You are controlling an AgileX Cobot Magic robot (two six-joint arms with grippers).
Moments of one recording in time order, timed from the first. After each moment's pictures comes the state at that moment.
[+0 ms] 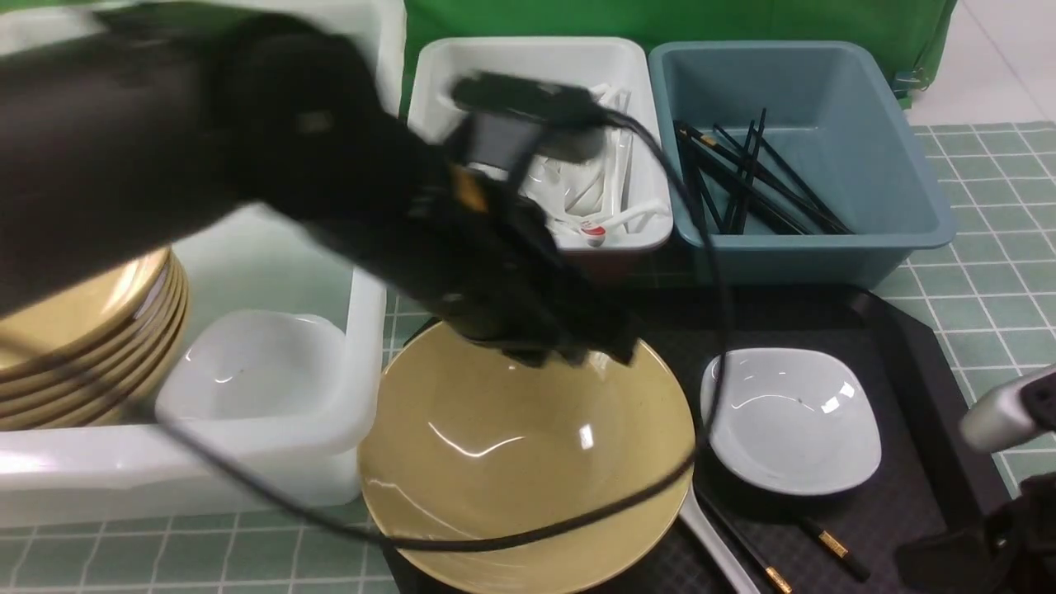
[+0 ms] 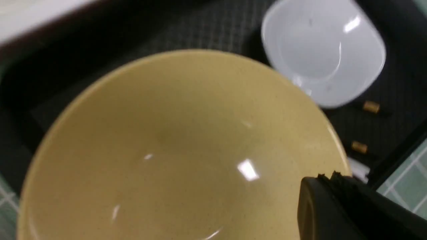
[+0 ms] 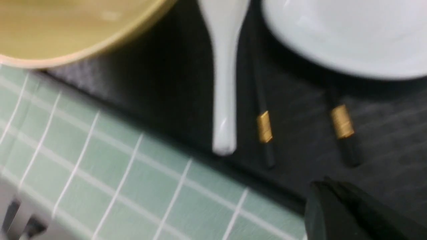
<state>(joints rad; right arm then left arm) 0.11 0.99 -0.44 0.67 0.77 -0.69 -0.70 1.57 -1.32 -0.22 0.92 0.02</state>
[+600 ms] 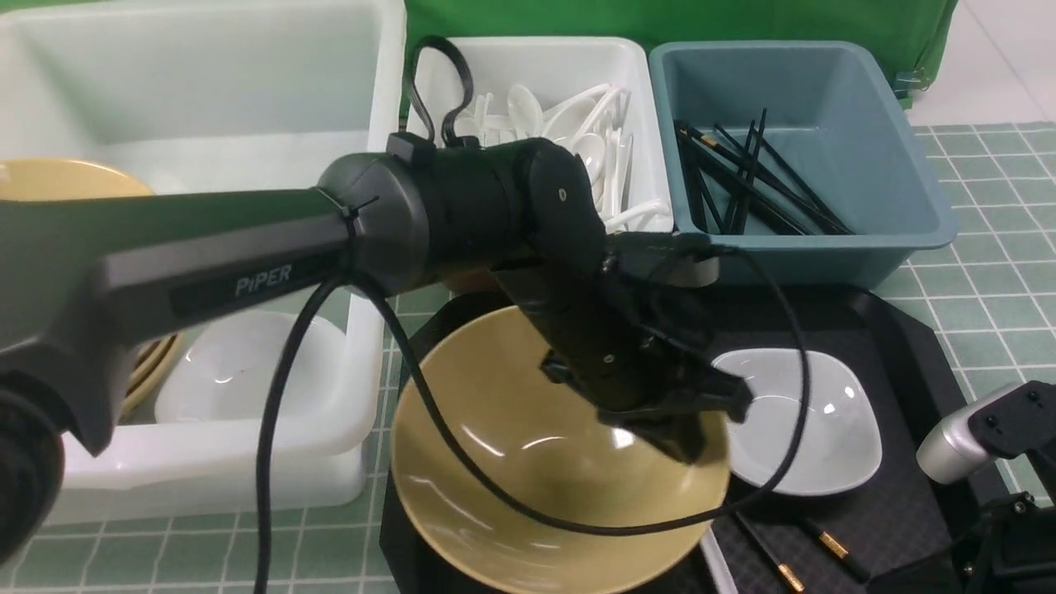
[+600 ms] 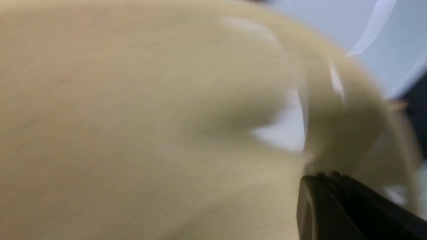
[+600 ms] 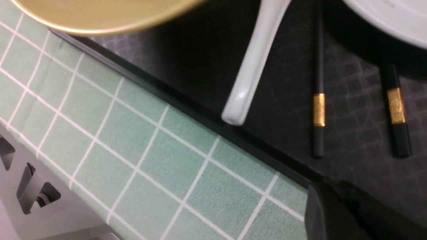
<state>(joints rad) 0.18 1.03 -0.44 0.68 0.77 -0.69 -0.70 1.95 -1.43 -0.65 0.87 0.25</state>
